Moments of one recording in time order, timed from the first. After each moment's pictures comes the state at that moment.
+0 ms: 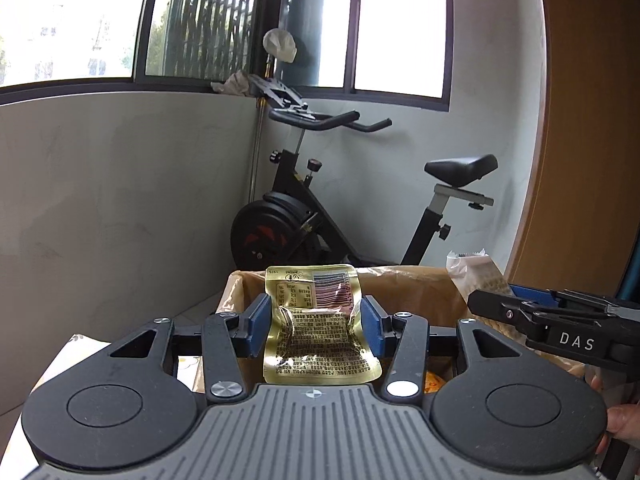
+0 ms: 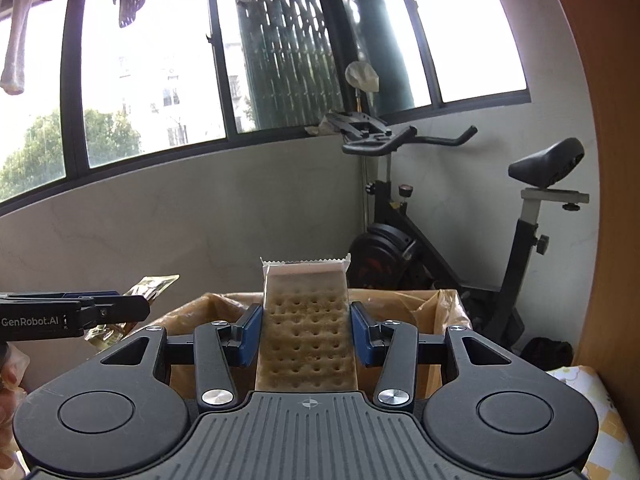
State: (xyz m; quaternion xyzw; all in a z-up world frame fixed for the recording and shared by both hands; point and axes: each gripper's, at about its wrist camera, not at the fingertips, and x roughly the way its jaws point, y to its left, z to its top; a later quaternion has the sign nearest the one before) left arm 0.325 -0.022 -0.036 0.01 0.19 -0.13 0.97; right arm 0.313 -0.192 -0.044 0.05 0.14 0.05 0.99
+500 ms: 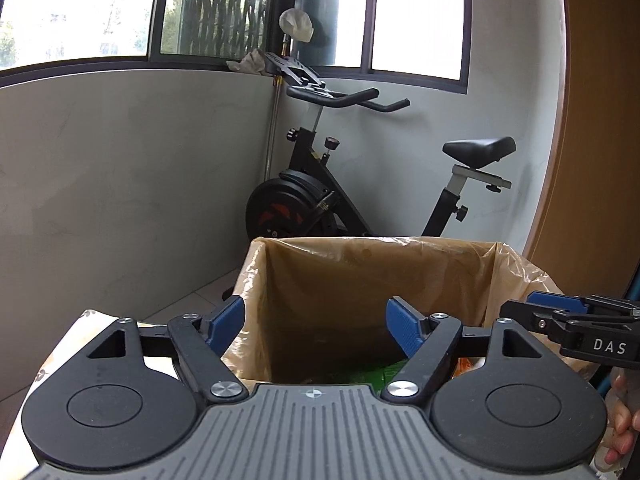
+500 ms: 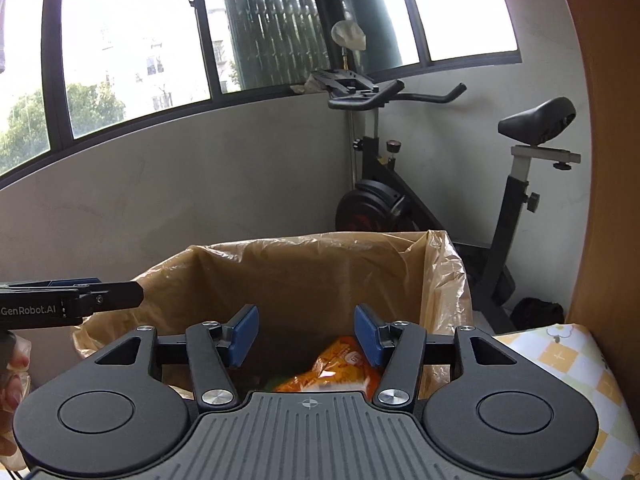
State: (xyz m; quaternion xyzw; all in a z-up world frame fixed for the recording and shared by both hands) left arm 0.318 0.008 -0.047 0.01 0.21 -0.11 0.97; right arm 0.295 -0.190 -0.058 0.05 0.18 0.05 0.98
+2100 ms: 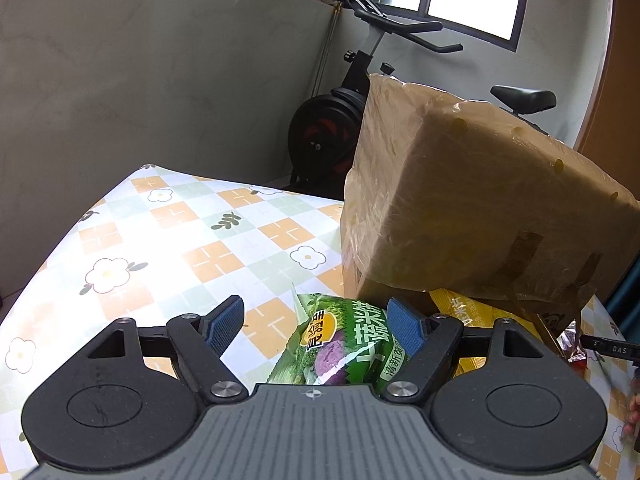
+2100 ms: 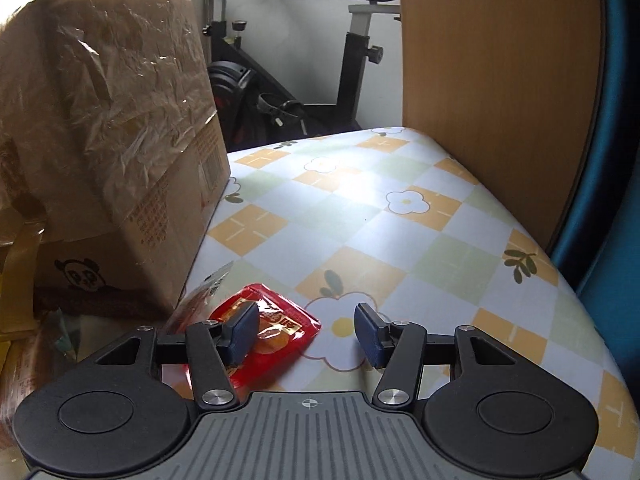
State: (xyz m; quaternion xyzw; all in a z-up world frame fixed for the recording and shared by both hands) left arm 0.251 0.098 -0.151 -0.05 0.31 -0.07 0.95; right arm 0.217 -0.302 -0.229 0.09 0.33 -0.15 0.93
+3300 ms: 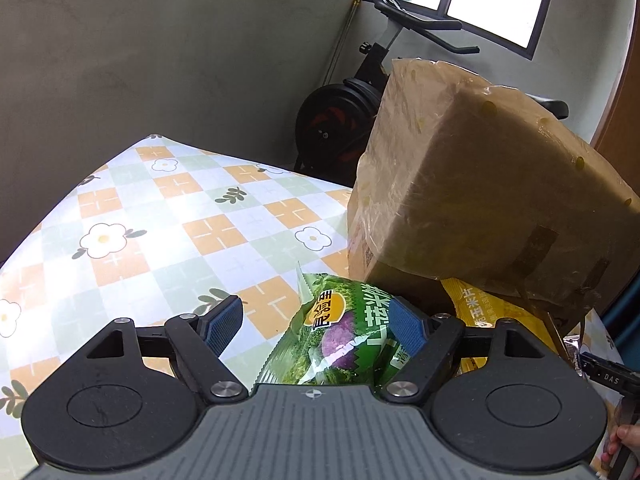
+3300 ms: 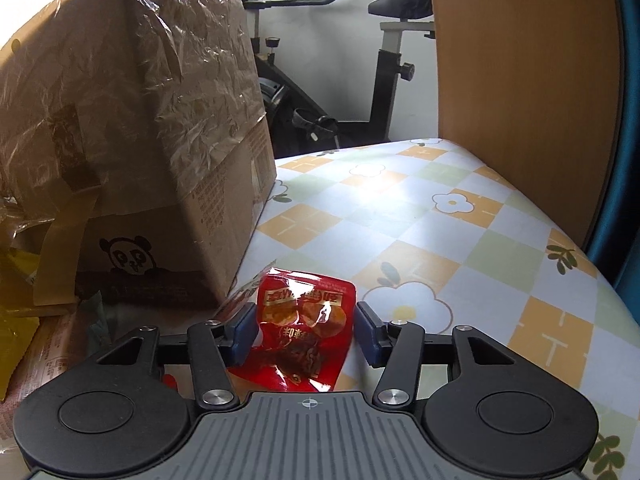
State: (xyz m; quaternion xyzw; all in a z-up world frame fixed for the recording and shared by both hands) left arm 0.257 0.106 -0.168 -0.09 0.32 -0.06 0.94; right arm 0.204 -0.277 -0.242 0.07 0.29 -0.10 0.95
